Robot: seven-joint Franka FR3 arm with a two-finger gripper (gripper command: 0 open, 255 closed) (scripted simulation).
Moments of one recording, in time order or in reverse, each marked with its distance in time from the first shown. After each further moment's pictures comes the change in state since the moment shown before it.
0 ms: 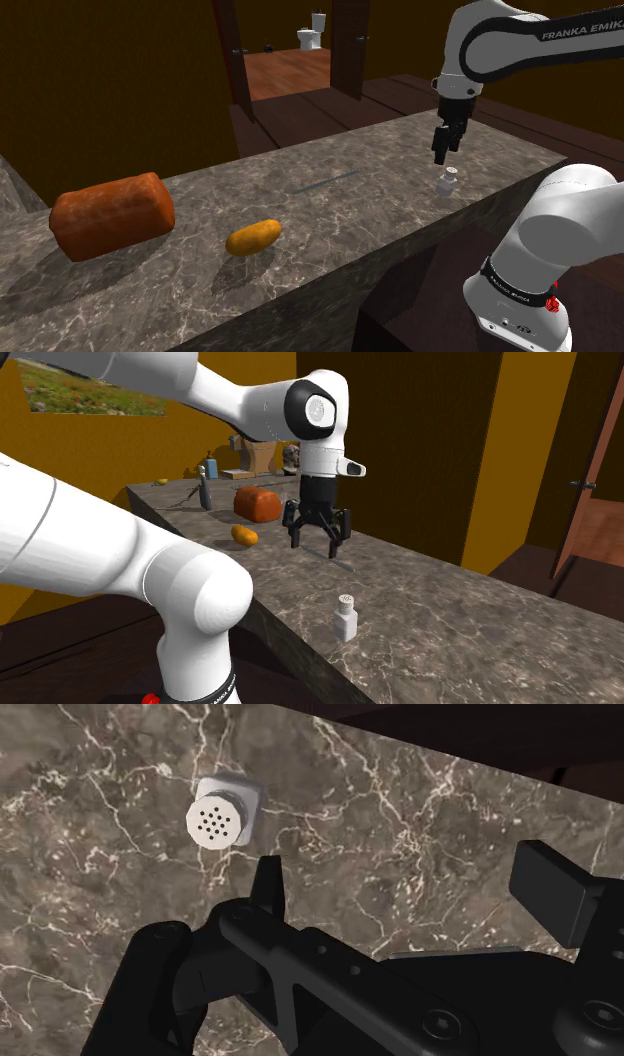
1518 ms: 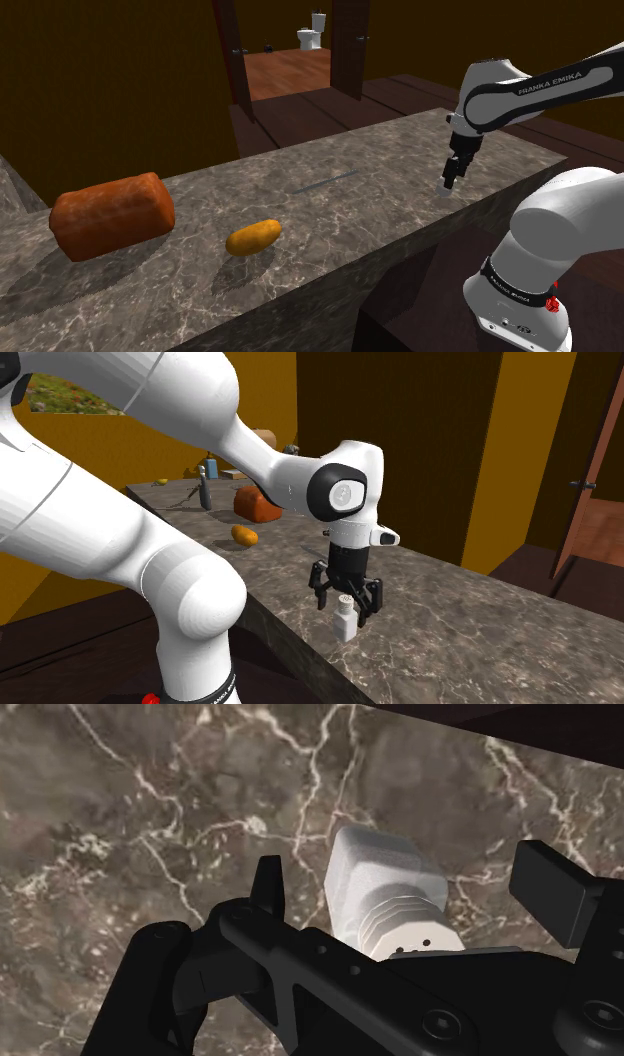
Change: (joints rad) arm -0.151 0.124 -0.255 -0.209 -0.207 0.381 -0.150
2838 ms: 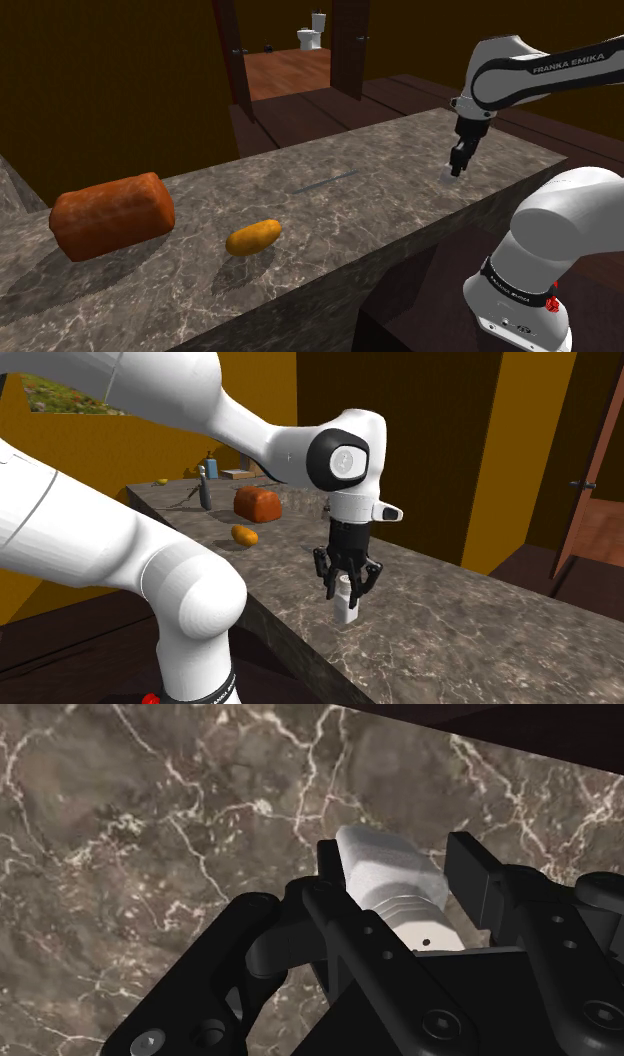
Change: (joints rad) arm 0.007 -0.081 0.043 0.081 0.039 -0.160 -0.005
